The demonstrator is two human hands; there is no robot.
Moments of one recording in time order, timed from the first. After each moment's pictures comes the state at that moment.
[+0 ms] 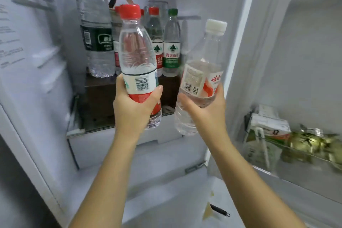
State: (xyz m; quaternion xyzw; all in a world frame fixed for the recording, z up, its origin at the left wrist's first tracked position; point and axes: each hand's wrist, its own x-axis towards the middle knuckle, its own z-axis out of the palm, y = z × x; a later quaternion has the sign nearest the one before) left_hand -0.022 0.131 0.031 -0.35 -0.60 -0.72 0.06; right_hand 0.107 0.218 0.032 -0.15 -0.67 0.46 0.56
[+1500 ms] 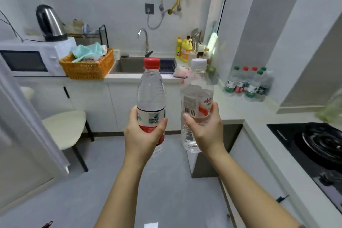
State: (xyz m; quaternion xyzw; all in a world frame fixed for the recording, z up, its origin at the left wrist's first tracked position) left_hand 0.709 0.230 -0.096 -0.68 -0.31 -0.50 -0.44; right_hand 0.860 0.151 -0.099 -0.64 -0.41 0.04 0.65
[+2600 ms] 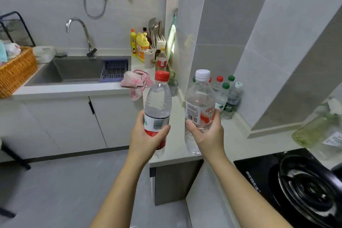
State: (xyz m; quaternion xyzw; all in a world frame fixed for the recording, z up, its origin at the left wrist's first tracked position) left_hand 1.131 0.322 -0.138 -0.70 -0.28 -0.37 -0.55; right_hand 1.269 0.204 -0.136 -0.72 -0.31 0.03 0.62
